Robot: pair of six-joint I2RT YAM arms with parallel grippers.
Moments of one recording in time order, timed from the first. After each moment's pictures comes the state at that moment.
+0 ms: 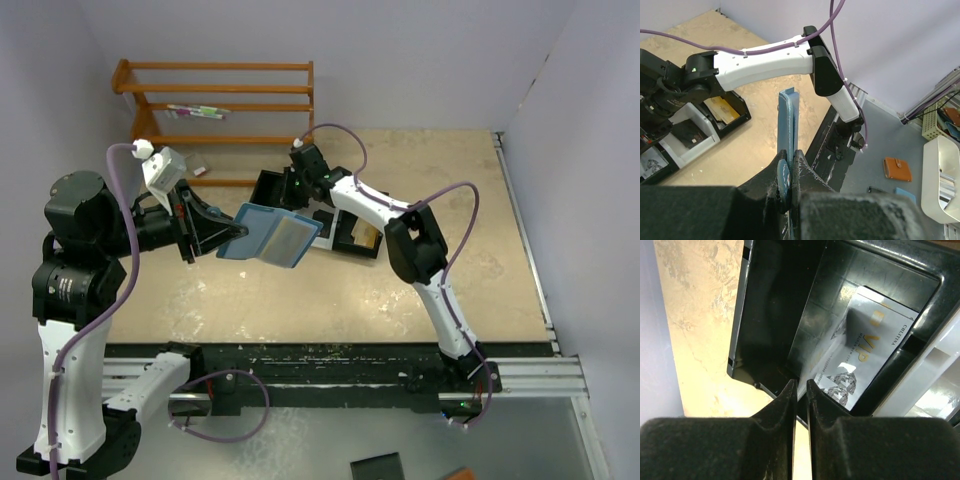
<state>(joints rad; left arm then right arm) -0.16 0.90 1.56 -0.83 0.99 -0.18 0.67 2.37 2.01 -0.40 -0.18 0.75</state>
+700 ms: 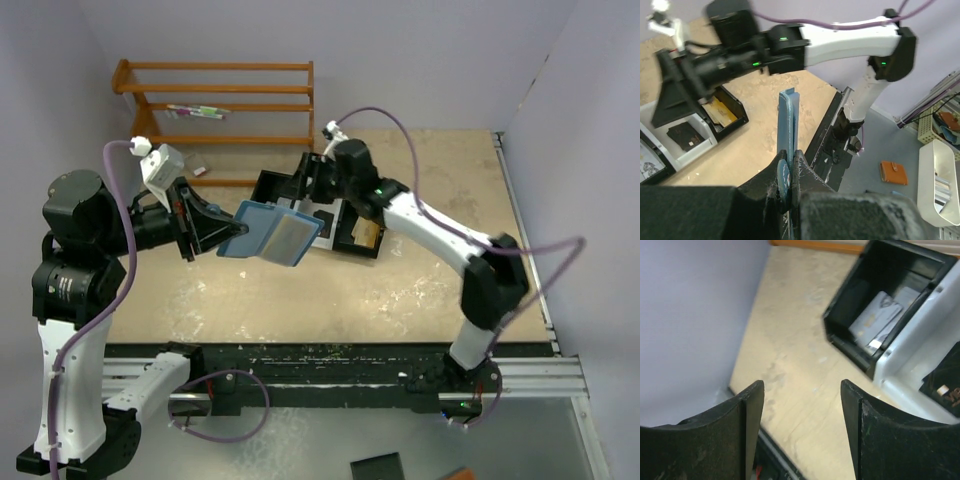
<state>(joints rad) -0.16 0.91 1.56 -0.81 0.99 -0.21 0.67 1.85 1.56 -0.20 -0.17 0.71</state>
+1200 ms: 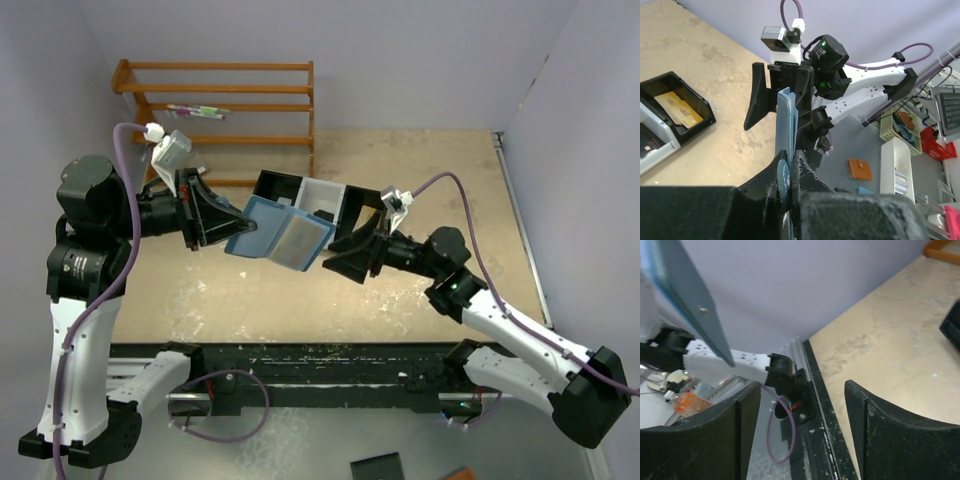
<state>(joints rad) -0.16 0.95 1.54 -0.70 1.10 -0.37 0.67 0.96 0.63 0.45 -0.59 0.70</state>
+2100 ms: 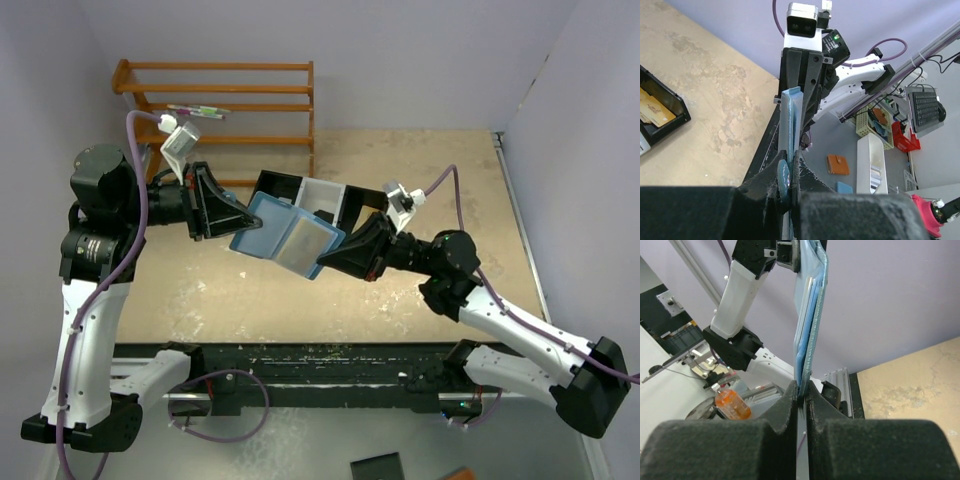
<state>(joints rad) -0.16 1.00 1.49 -0.58 1.21 -0.50 0.77 0.98 0.68 0.79 -0.67 0.83</state>
